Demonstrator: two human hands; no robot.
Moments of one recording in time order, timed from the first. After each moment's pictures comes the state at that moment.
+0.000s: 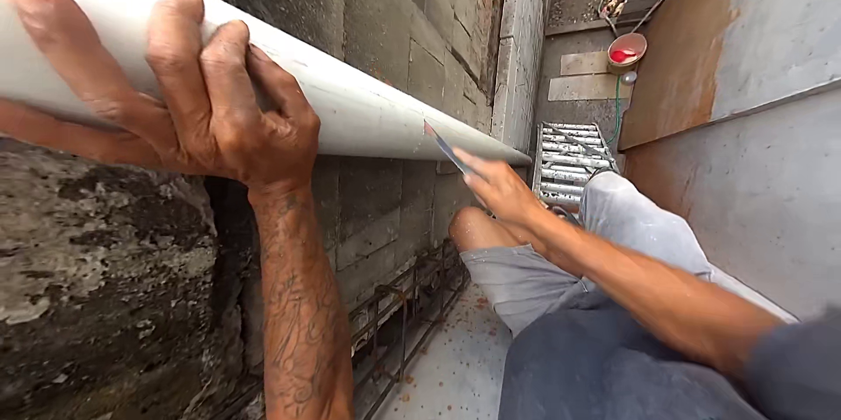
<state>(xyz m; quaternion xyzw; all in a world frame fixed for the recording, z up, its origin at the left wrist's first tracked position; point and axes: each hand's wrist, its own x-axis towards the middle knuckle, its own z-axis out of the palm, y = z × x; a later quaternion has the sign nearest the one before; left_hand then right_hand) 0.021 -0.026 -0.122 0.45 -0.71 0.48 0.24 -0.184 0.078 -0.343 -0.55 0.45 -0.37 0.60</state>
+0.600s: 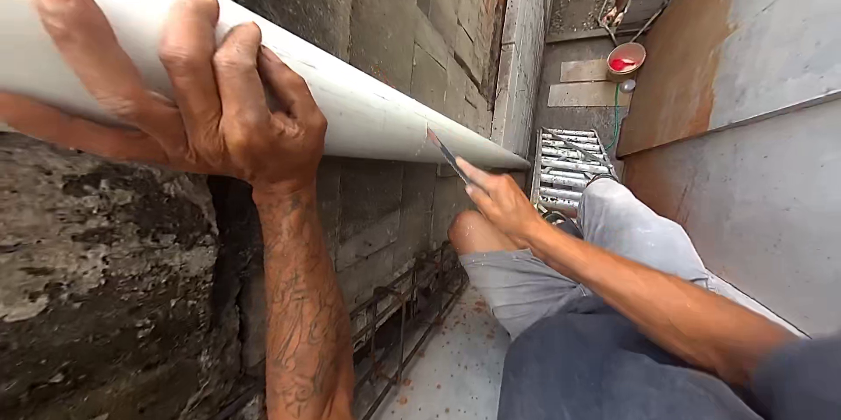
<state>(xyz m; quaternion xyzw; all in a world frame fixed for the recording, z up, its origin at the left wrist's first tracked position) 0.025 -0.030 -0.124 0.45 -0.71 0.49 0.25 -0.178 0.082 -0.351 -0.60 0.46 -0.37 0.54</state>
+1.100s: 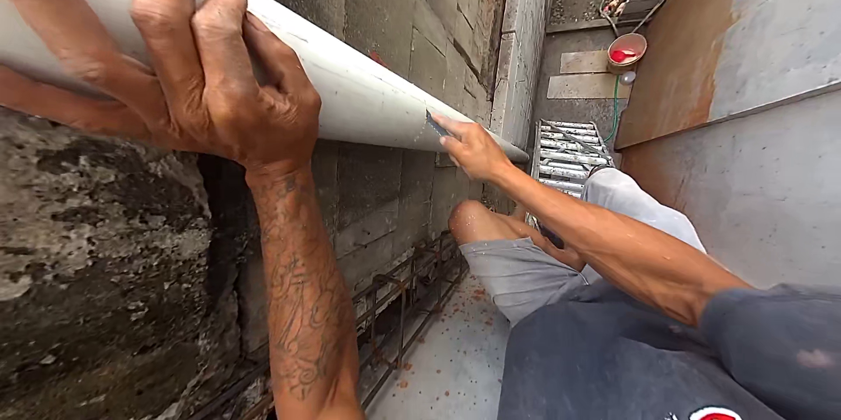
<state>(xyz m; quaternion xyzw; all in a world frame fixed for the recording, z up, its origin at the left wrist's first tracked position) 0.018 -0.026 -0.124 0.46 -0.70 0.49 0.26 -0.162 0.032 -0.341 -0.56 0.43 -0.34 0.62</state>
